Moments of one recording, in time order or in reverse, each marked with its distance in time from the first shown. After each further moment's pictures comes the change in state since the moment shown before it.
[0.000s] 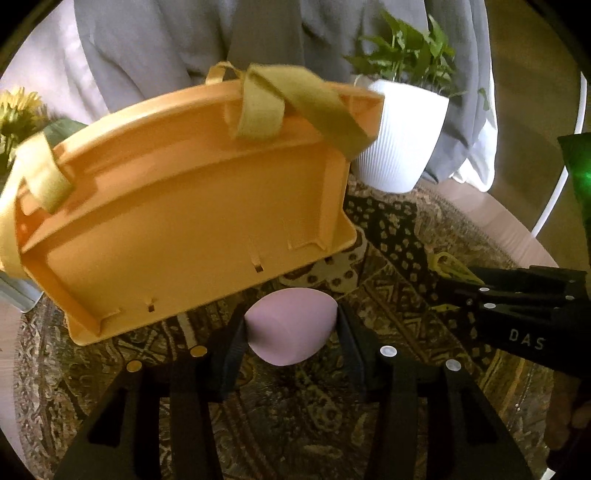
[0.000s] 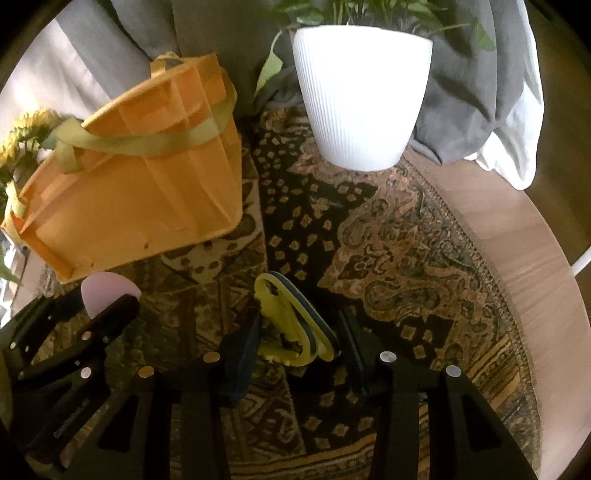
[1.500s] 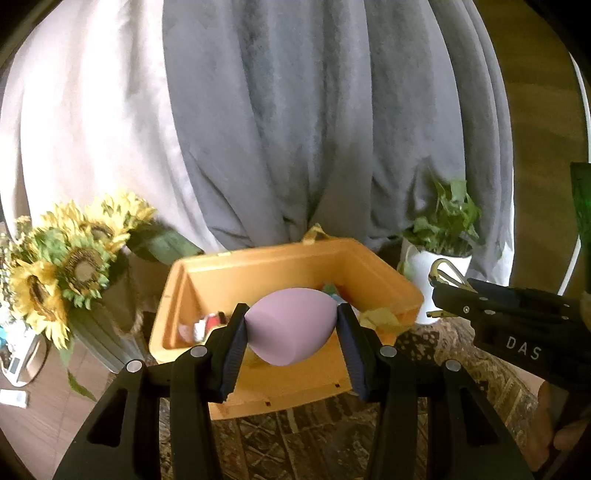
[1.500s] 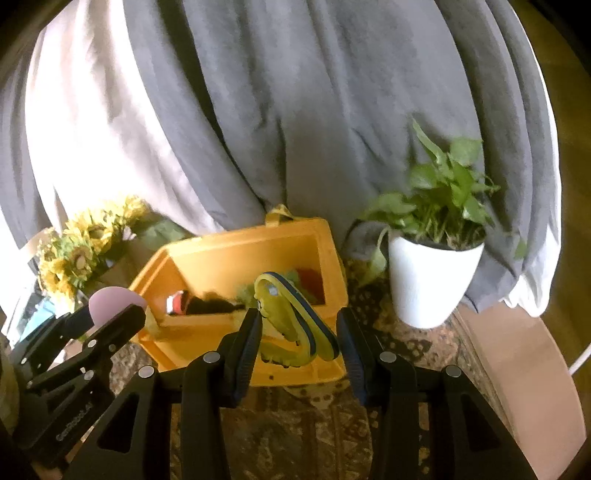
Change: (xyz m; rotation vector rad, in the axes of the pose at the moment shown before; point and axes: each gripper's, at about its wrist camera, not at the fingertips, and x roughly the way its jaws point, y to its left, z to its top) left arm -0.134 0.059 0.058 -0.102 -0.363 0.169; right arm -0.108 0.077 0.059 -0.093 -0.393 0.161
